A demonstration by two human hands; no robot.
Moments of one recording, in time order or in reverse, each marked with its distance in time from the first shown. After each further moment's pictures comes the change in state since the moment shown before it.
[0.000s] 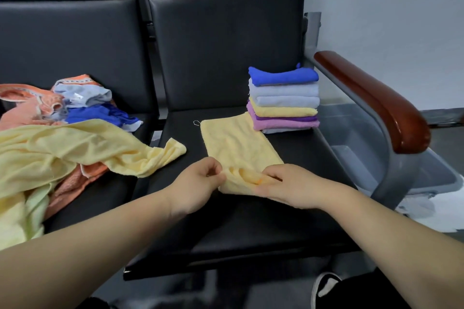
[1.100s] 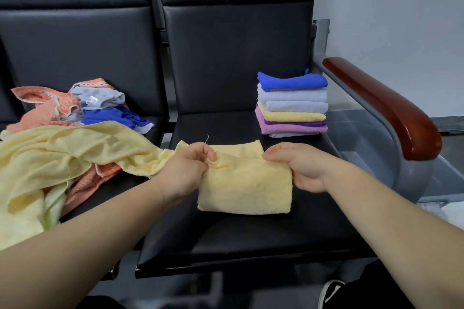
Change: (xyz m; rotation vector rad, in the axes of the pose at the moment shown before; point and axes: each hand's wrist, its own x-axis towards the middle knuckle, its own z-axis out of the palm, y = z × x) left_hand -0.001 0.020 -0.034 -0.166 0.181 -0.014; right_hand 0.024 -0.023 -0.028 0.941 -0.052 0.200
